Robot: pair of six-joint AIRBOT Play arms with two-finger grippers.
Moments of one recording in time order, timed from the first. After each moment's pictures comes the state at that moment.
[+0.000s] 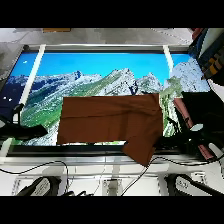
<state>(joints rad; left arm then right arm) 0.50 -1.03 0.71 1.24 -1.17 -1.12 -0.37 -1.24 0.47 -0.94 1.23 0.93</state>
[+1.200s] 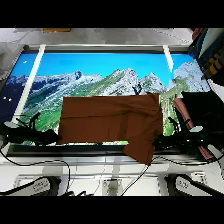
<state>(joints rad) 0.51 -1.32 0.64 1.03 -1.20 -0.97 -0.37 -1.24 0.45 -0.86 1.14 0.92</state>
